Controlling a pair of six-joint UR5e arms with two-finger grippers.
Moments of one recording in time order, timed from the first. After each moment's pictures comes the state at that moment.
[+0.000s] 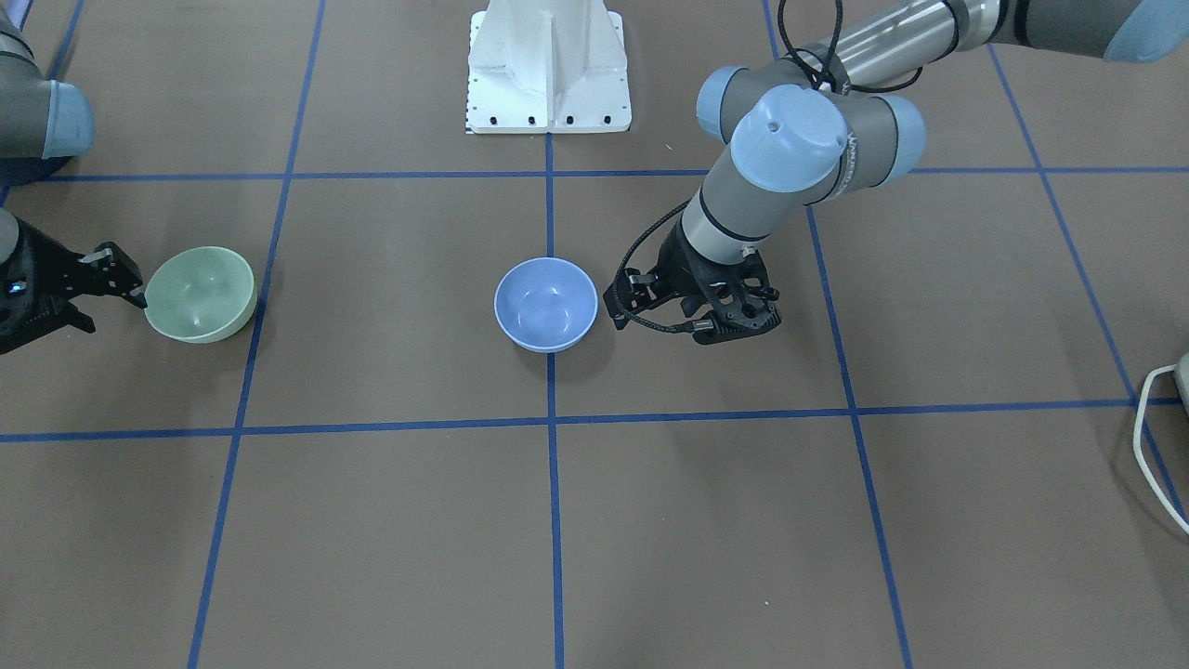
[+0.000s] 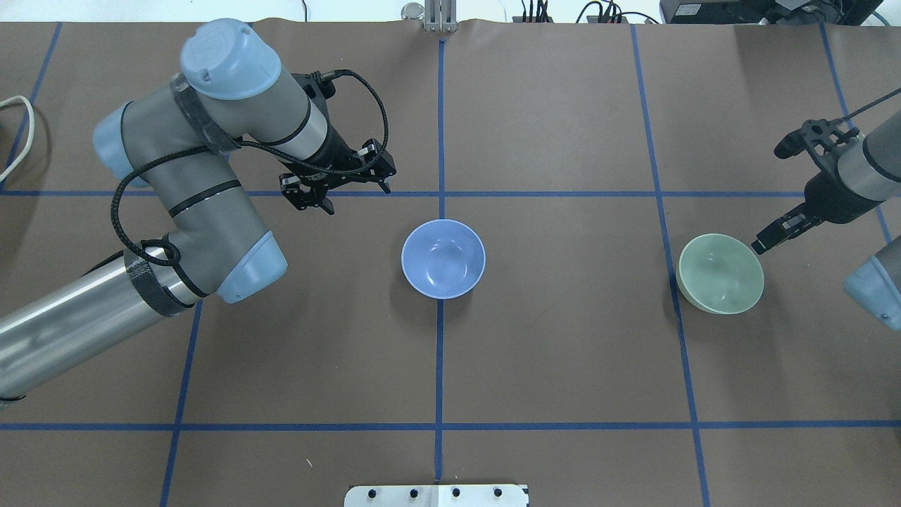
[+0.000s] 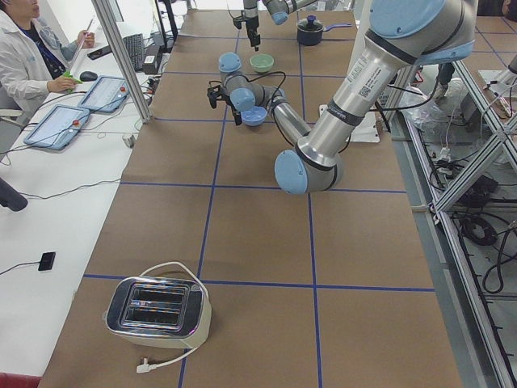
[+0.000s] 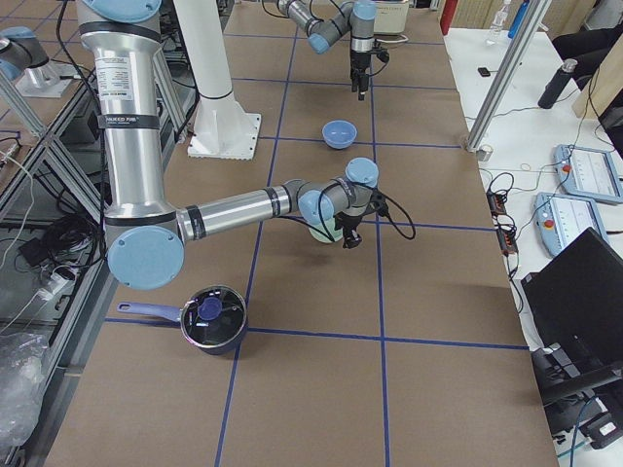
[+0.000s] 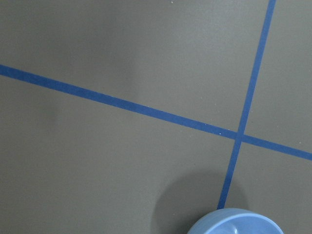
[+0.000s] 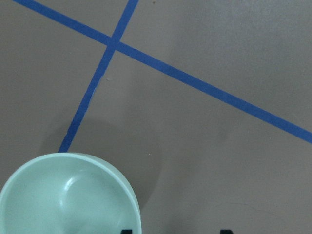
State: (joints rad) left arm -0.75 -2.26 -1.56 -1.81 -2.16 -1.41; right arm 1.03 -1.52 1.73 -1.32 2.32 0.24
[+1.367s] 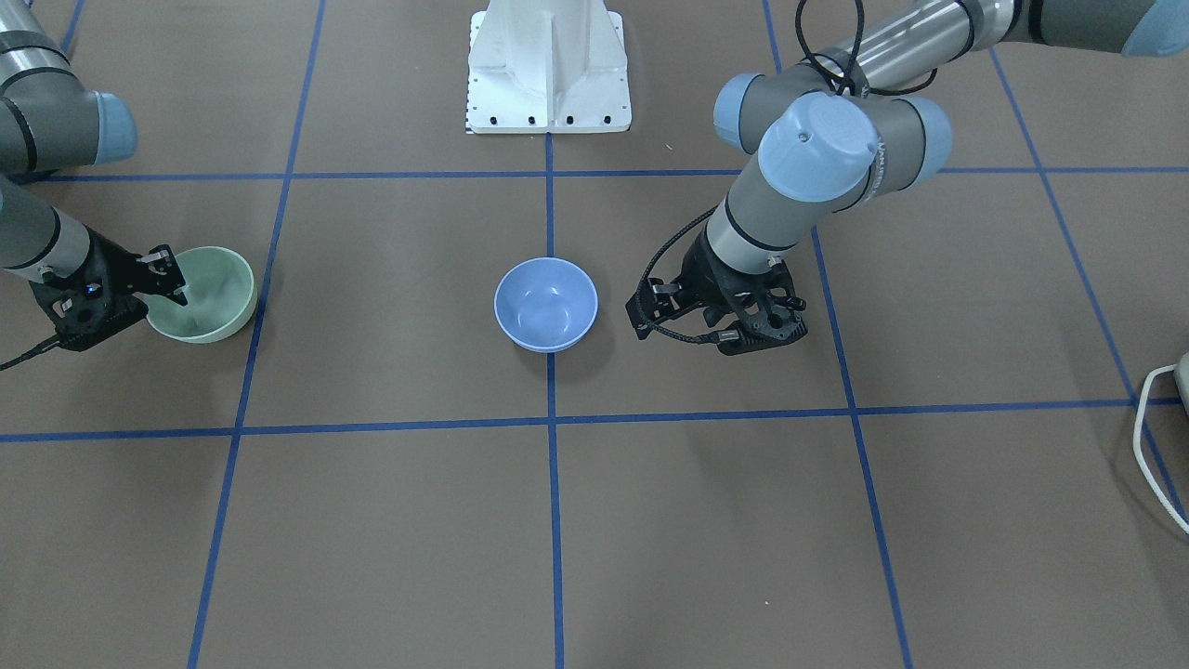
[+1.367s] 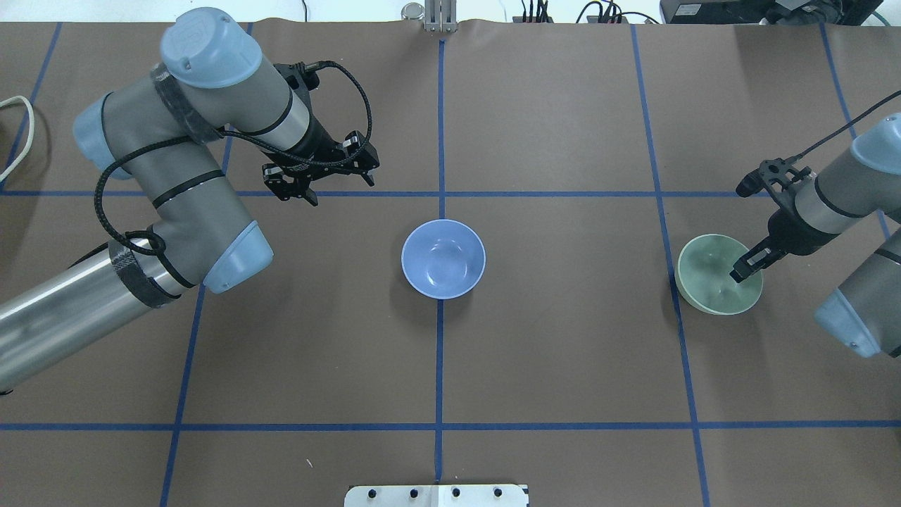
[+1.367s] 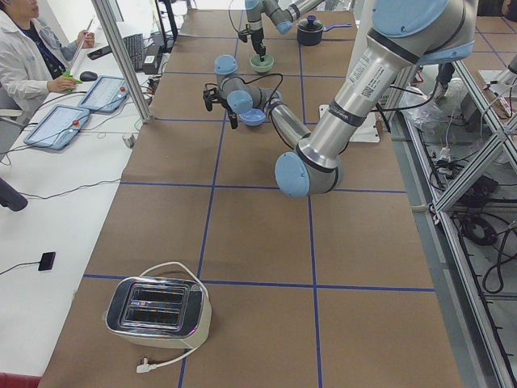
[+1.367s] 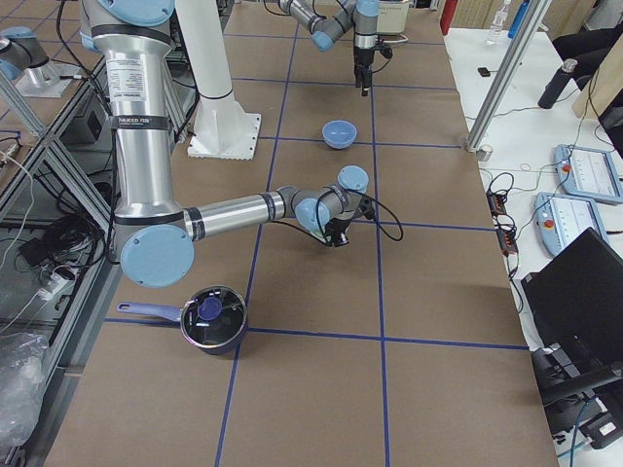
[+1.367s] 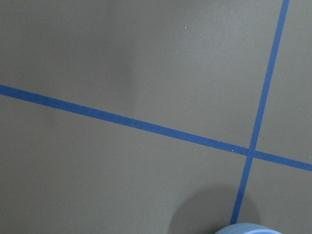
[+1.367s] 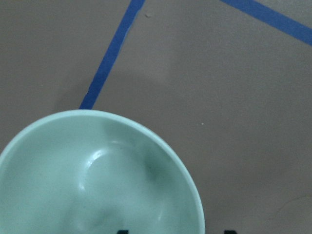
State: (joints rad) left arm -0.77 -2.24 -1.56 -1.81 -2.17 -1.37; right arm 0.92 -1.51 1.67 -1.26 2.30 0.26
